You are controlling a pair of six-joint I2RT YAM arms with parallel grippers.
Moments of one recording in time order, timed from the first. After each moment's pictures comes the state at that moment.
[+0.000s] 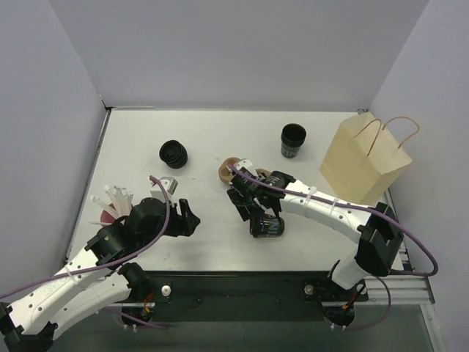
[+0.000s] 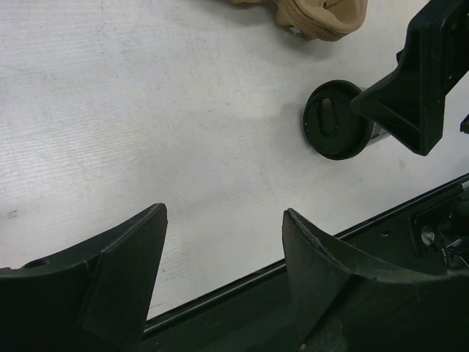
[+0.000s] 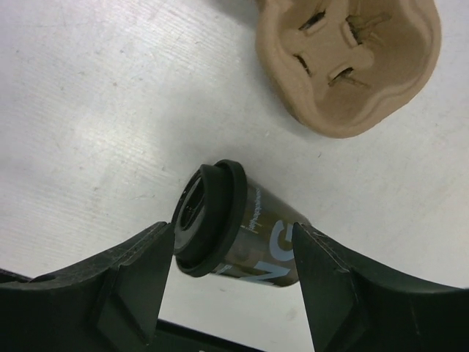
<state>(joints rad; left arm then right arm) -0.83 0.63 0.69 -0.64 -0.20 -0.63 0.93 1.54 1.21 -0.82 0.35 0.32</state>
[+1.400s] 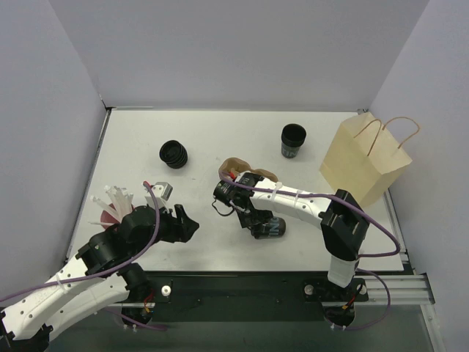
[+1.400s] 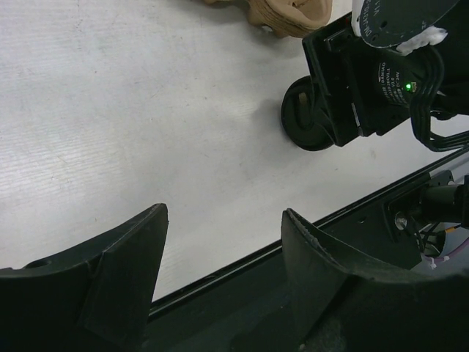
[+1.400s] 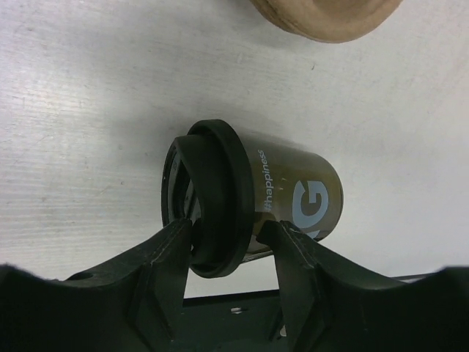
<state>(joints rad) -0.89 0.53 0.68 -0.67 -0.21 -0.68 1.02 1.80 1.38 -1.13 0.45 0.69</state>
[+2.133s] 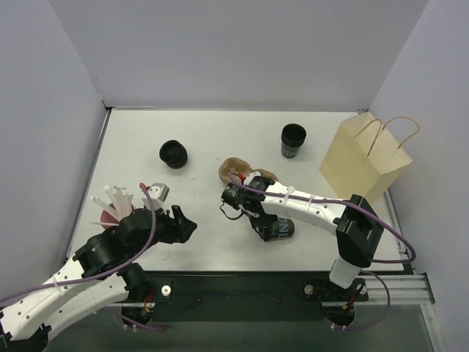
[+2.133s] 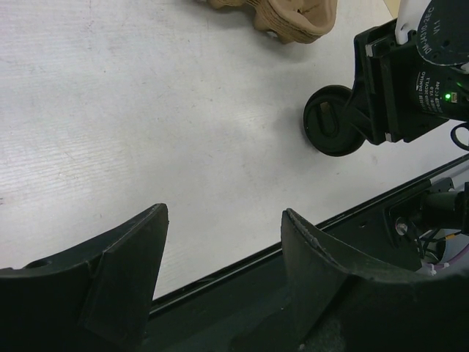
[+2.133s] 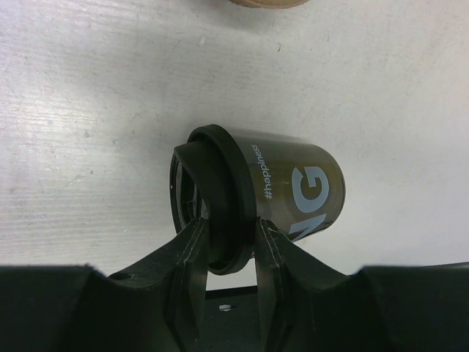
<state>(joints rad) -0.92 0.50 0.68 -0.70 -0.27 -0.71 1.02 1.69 1.28 -1.13 0.49 0.74</state>
